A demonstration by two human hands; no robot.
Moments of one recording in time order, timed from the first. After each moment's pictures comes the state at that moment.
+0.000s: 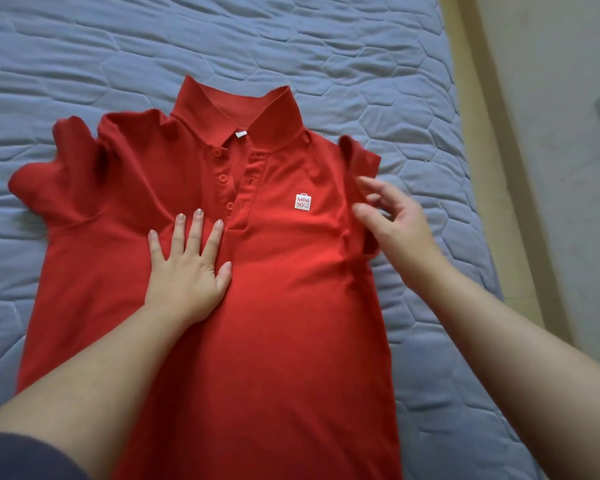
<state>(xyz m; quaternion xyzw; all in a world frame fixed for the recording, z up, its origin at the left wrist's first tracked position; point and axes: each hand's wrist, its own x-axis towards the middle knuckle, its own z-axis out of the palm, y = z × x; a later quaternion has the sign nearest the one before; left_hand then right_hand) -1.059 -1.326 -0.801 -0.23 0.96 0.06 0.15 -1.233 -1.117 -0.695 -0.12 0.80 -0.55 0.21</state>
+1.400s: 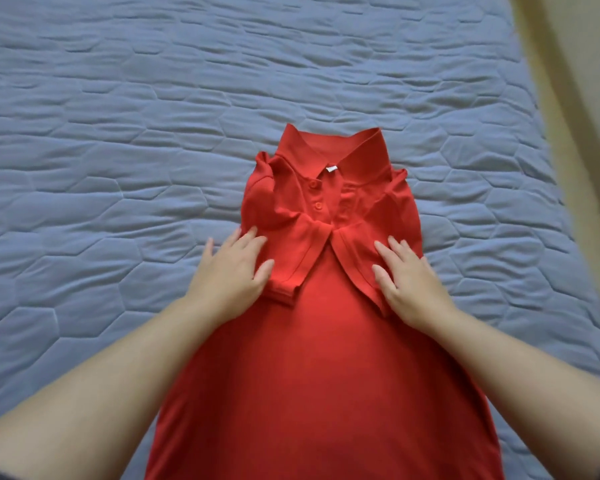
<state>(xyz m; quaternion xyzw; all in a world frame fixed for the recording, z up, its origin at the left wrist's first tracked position) -1.035 -1.411 -0.734 -0.21 0.96 0.18 0.08 -1.183 -1.171 -0.754 -0.29 0.92 -0.11 0.23</state>
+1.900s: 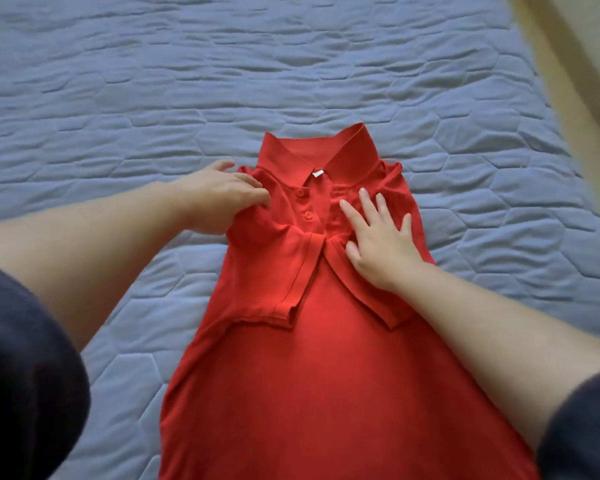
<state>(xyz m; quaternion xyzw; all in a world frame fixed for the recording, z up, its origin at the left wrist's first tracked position) -1.155 -1.496 -0.695 0.12 0.96 -0.10 0.23 -1.220 -1.232 -0.766 -0.33 0.93 -0.05 0.19</state>
